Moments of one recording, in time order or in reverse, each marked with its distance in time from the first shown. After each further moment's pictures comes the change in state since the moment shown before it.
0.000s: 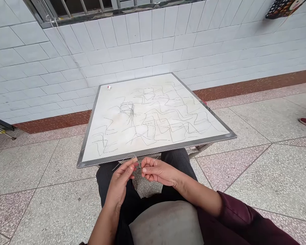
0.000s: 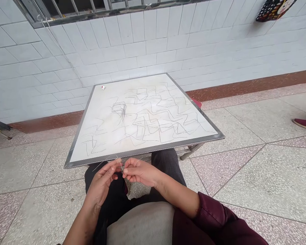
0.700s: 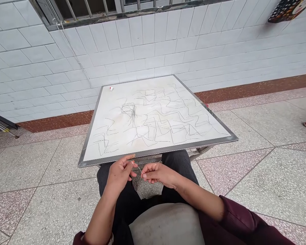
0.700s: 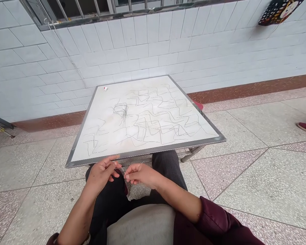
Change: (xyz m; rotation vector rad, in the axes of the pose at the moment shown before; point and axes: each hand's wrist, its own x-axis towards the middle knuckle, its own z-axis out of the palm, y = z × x) left_hand 0.014 0.029 0.002 0.424 0.003 -0.007; right_hand 0.003 0.013 -0.009 -0.334 0.124 0.020
